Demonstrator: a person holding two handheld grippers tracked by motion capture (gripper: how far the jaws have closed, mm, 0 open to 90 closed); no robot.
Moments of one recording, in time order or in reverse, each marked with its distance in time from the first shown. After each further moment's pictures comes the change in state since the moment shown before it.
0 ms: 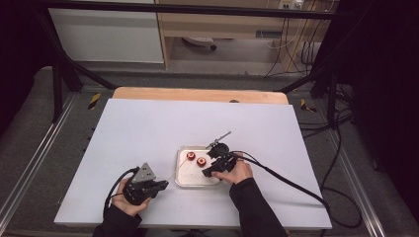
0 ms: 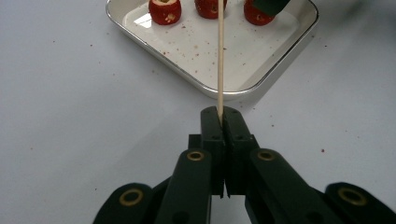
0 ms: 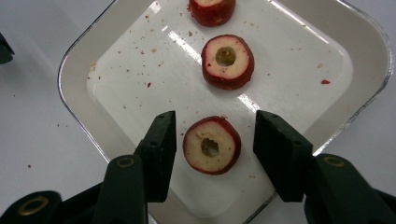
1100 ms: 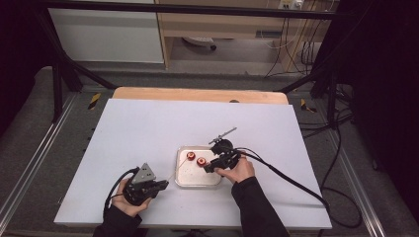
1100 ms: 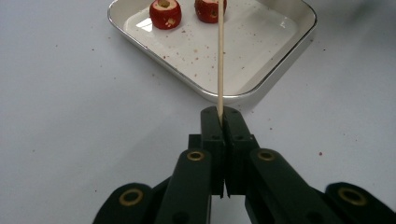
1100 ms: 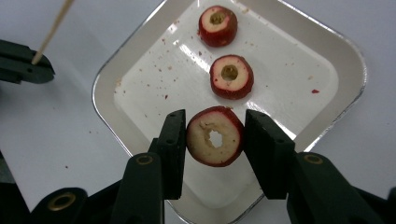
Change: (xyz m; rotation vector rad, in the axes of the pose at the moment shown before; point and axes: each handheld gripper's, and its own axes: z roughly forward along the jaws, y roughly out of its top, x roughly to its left) left arm -0.003 0.001 -0.002 -0.013 0.011 0.003; right arm -0.001 0.003 -0.023 -0.062 0.045 0.036
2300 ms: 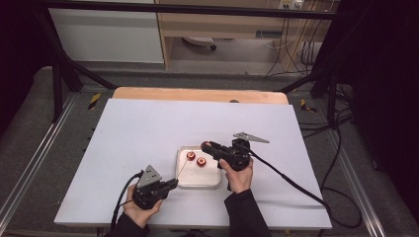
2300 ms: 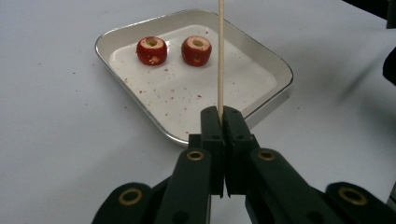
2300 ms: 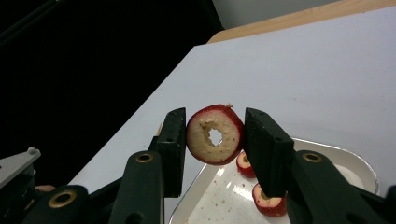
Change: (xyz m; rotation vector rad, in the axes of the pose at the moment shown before) left arm -0.029 0.008 0.011 -0.151 0.028 -0.155; right arm -0.002 -0.025 -0.022 -0.687 0.180 0.292
